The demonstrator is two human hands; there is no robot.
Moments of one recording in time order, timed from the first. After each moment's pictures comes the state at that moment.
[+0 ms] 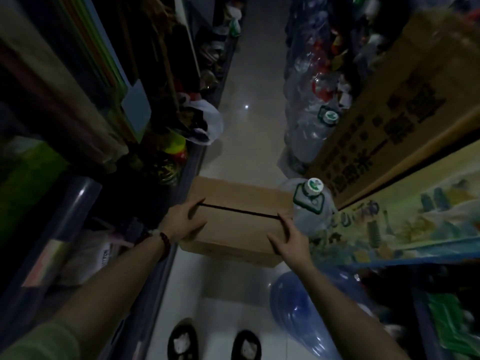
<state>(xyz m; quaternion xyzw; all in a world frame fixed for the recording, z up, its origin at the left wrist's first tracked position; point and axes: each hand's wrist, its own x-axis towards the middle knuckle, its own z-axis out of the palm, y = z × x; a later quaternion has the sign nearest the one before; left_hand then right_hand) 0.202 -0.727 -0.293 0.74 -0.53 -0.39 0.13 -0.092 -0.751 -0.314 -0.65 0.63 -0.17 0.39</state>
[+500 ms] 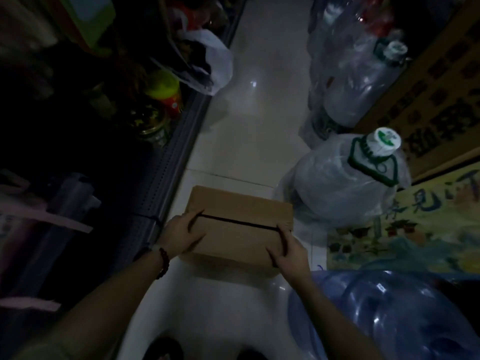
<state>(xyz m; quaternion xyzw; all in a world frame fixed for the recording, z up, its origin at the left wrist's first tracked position) 0.202 -0.714 -0.601 0.75 -0.52 -0.39 0.15 -0.086 -0.749 -0.613 -0.65 0.64 -0.11 0.38</state>
